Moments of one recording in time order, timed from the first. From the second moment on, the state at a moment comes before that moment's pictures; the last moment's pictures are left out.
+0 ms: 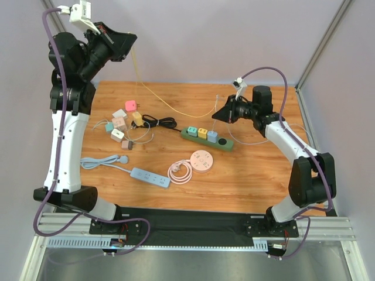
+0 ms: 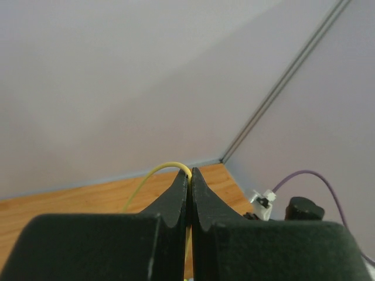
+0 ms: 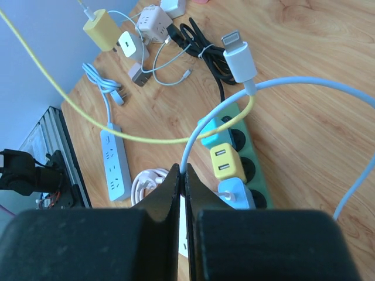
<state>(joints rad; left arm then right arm) -0.13 1.48 2.03 -0.33 0.41 -0.54 0.22 1.57 1.18 -0.02 -0.83 0.27</state>
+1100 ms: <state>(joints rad) 0.07 1.48 1.93 -0.53 0.03 -0.12 0.12 1.69 1.16 0.04 -0.94 0.32</state>
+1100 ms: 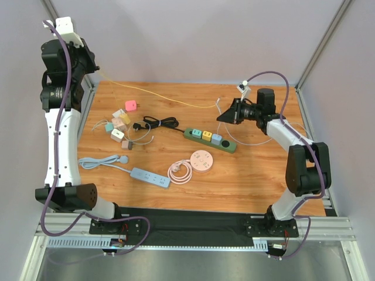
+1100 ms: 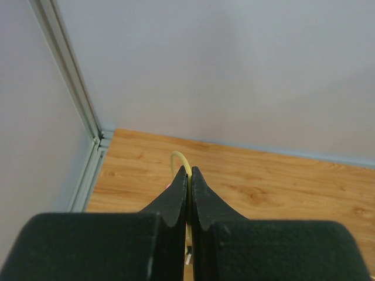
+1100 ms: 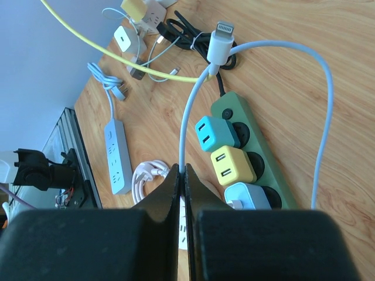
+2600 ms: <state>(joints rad) -0.25 1.57 1.58 -0.60 0.79 0.34 0.24 1.97 1.39 -0.09 -1.05 0.26</state>
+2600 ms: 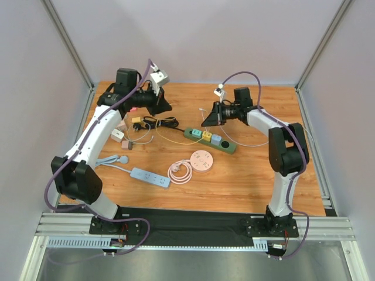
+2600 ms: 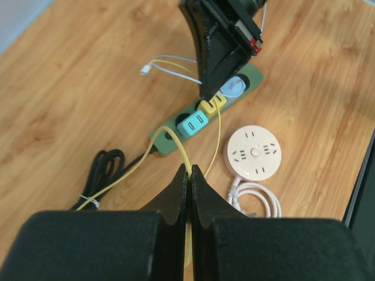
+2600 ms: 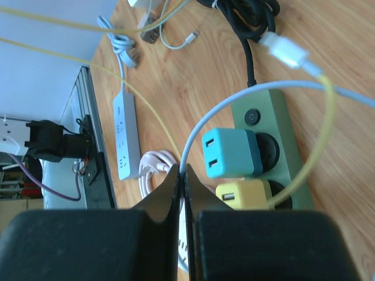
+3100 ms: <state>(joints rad) -0.29 1.57 1.50 -0.64 0.69 0.44 0.28 2.05 1.44 -0.28 -0.98 0.17</state>
